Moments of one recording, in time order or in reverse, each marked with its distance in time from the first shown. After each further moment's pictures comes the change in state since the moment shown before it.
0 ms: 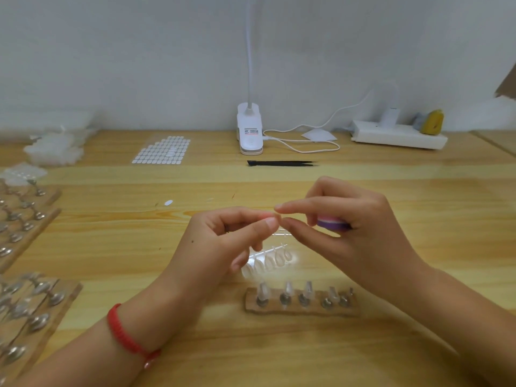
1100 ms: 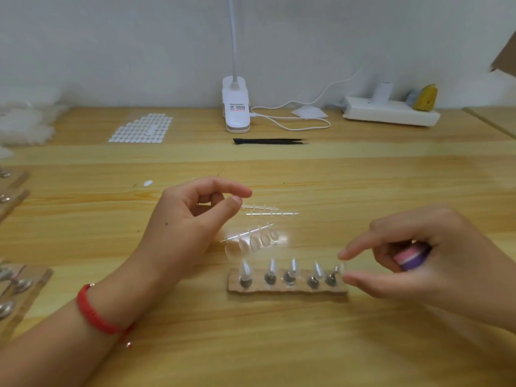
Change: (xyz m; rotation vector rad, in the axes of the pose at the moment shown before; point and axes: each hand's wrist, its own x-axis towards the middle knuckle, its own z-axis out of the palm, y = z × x) left_hand 0.006 -0.008 -0.008 0.284 0.112 0.146; right_hand -0.050 -0.003 -0.065 0.113 -0.355 0.273
